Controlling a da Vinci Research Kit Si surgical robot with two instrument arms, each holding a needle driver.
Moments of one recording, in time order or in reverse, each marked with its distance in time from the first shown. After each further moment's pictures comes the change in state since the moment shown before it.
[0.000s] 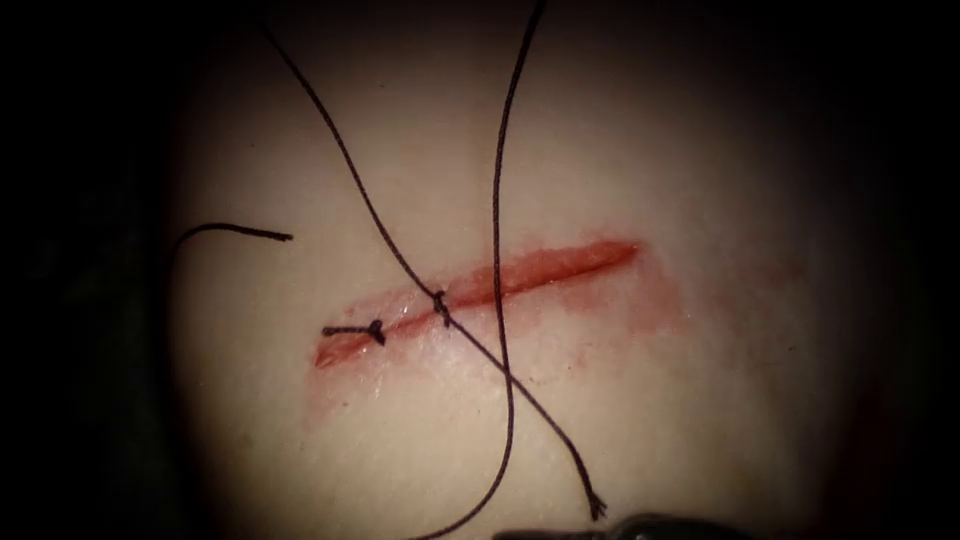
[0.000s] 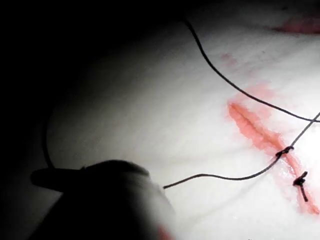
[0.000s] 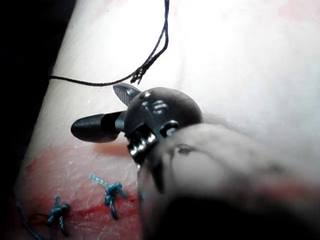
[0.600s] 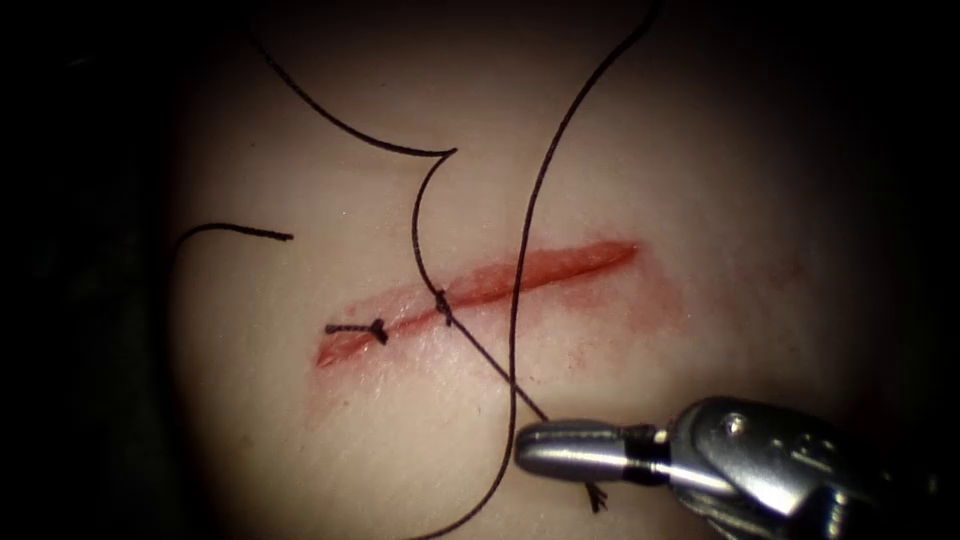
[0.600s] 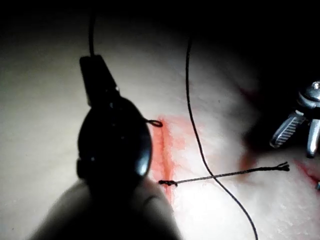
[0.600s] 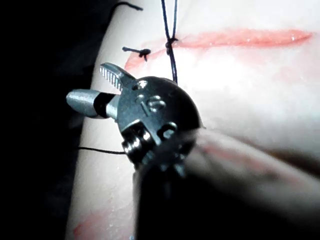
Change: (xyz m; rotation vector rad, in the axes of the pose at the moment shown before) right arm 0.011 0.000 -0.004 -0.179 0.223 0.140; left arm 0.004 0.005 -0.008 -0.571 0.256 -0.940
